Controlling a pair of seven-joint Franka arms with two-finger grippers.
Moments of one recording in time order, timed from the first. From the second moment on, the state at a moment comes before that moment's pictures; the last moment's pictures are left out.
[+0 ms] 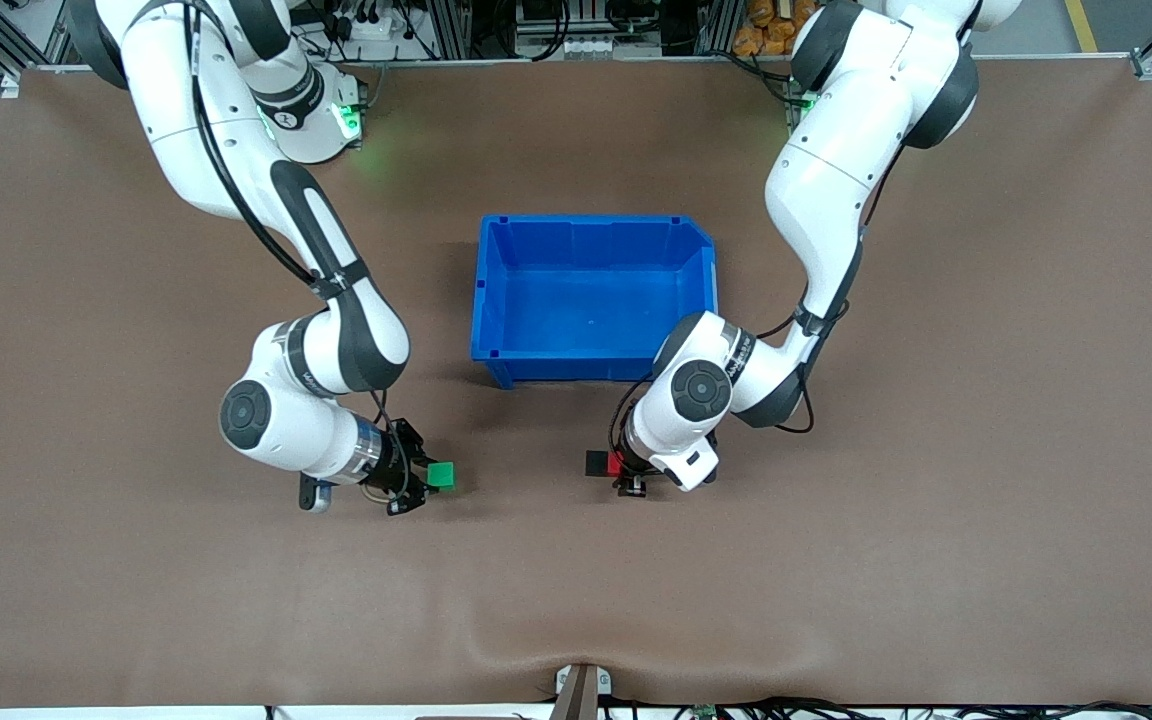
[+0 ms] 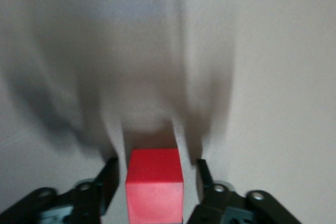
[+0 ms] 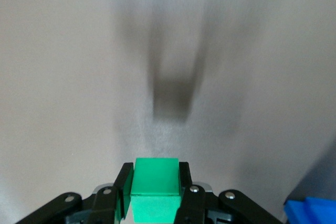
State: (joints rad) left arm -0.50 1.04 -0.14 -1.16 -0.06 2.35 -2.03; right arm 0.38 0.78 -0.05 -1.44 0.45 2.33 1.52
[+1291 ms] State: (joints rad) left arm -0.27 0.64 -0.06 -1.13 0.01 2.09 -1.76; right arm 0.54 0.98 -0.05 -1.22 0.45 2.47 1.84
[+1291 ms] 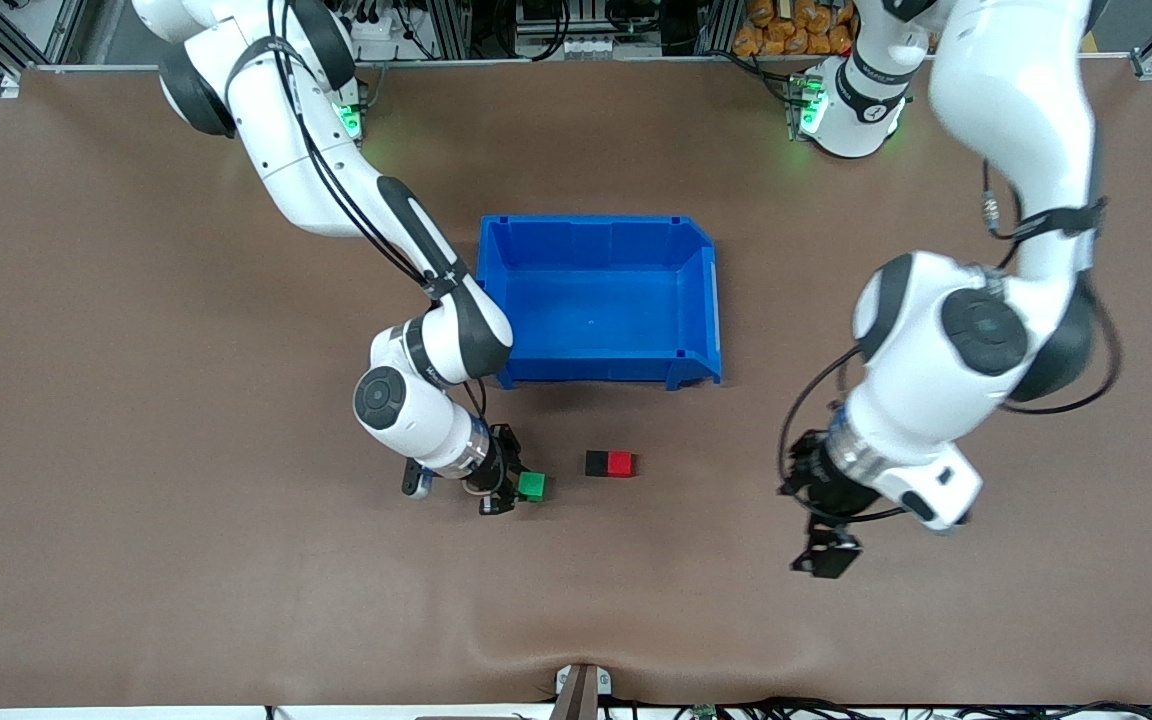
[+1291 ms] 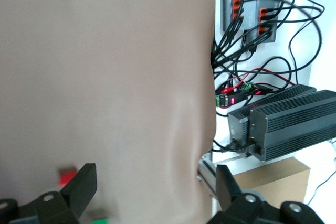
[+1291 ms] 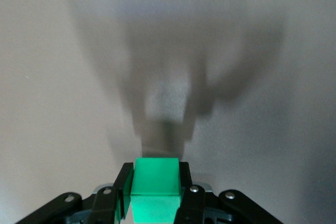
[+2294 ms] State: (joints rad) left arm -0.07 0.13 -0.06 -1.59 0.01 1.96 -1.08; right arm 0.61 1.03 -0.05 -1.18 0.45 2.47 1.93
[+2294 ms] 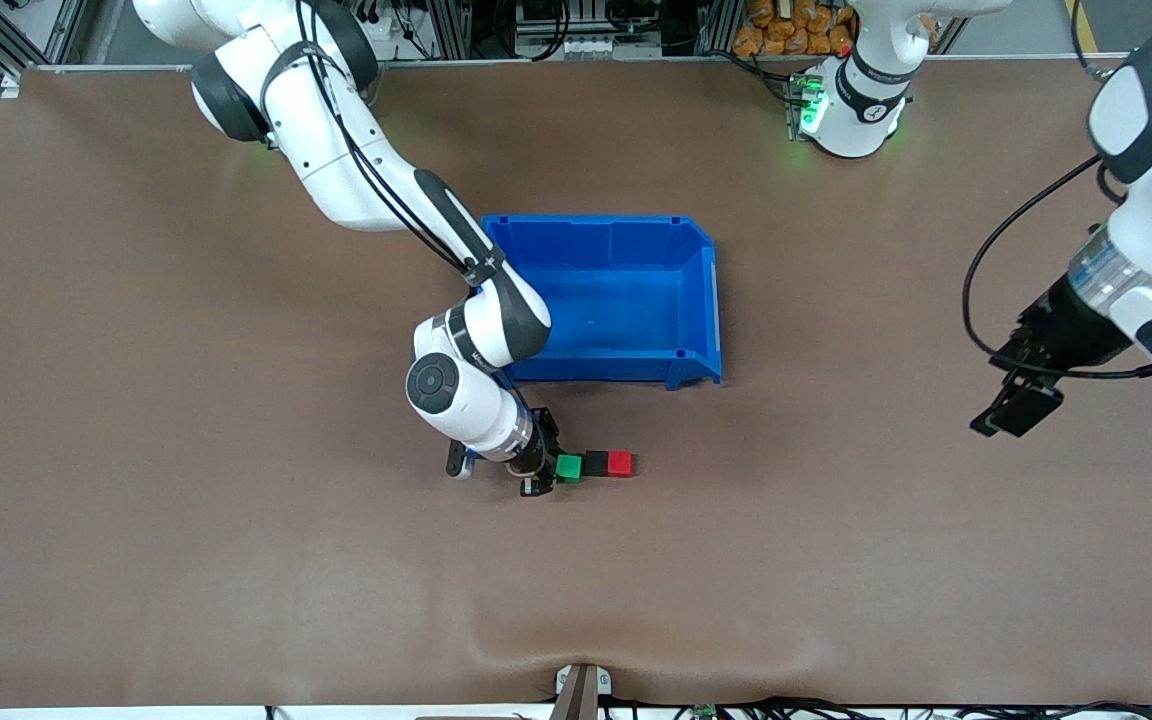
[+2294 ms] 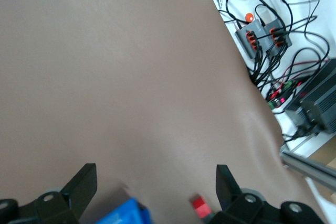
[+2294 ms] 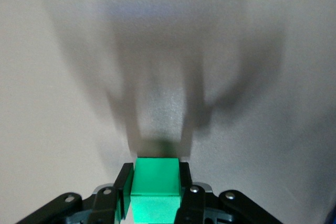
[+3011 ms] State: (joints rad) left arm -0.07 -0.04 -0.06 -1.72 0.01 1.74 -0.49; right arm 0.63 1.03 -0.06 -1.18 0.45 2.47 1.93
